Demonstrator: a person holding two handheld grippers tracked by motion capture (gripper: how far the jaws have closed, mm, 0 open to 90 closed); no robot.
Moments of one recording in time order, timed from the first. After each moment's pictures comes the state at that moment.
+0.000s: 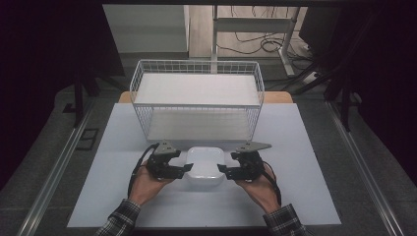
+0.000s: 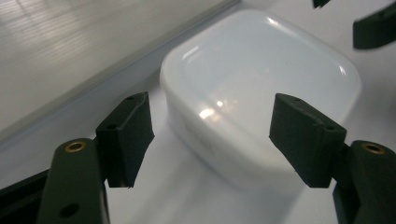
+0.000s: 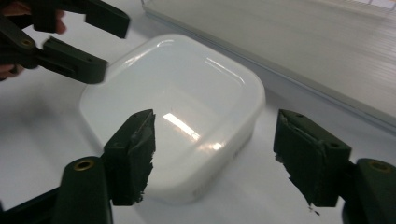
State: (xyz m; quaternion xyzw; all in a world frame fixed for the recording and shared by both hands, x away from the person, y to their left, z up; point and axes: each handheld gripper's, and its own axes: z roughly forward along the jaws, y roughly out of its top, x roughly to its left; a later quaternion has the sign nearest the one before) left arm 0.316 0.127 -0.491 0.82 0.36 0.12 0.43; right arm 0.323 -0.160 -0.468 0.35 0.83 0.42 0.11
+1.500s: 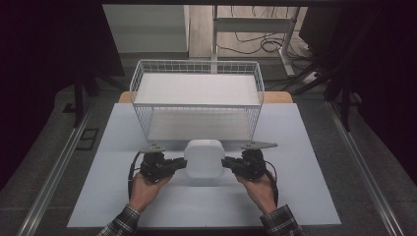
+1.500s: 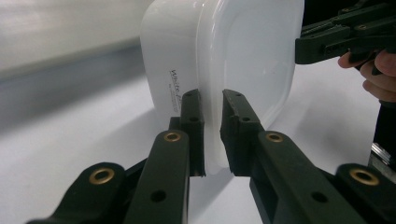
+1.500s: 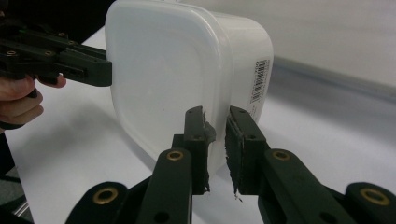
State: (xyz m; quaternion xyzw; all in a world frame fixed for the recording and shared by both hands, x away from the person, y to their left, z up) left arm 0.299 0.148 -0.490 0.76 0.42 0.04 0.50; right arm 0.323 -0.168 -0.467 0.40 0.80 0.45 0.05
